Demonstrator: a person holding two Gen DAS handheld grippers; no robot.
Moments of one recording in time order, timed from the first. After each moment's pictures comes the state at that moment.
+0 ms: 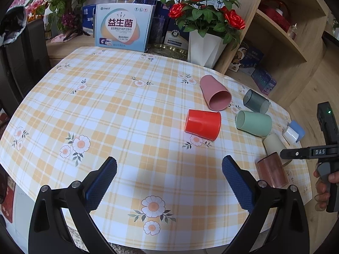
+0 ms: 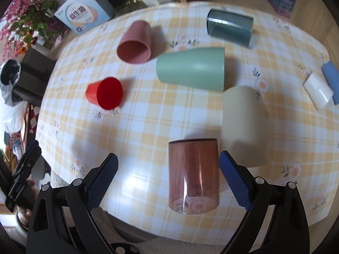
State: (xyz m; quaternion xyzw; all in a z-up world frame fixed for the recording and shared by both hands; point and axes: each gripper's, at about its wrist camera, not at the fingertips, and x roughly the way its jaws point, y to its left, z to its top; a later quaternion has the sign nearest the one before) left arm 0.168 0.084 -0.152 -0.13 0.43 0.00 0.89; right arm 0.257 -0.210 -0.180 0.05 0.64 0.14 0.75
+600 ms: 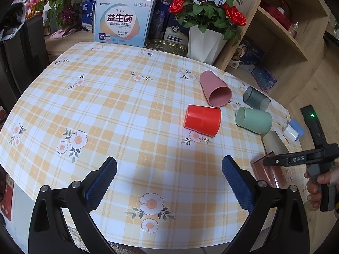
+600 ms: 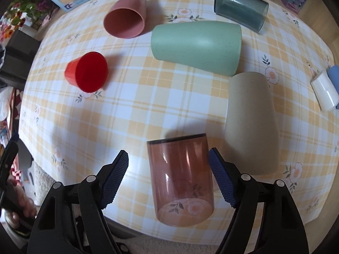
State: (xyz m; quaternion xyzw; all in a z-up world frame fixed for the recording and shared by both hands) left arm 0.170 0.081 -0.156 -0.13 0.44 -0.01 0.89; right arm 0.274 -0.191 -0.217 0.00 0.69 0.11 0.71
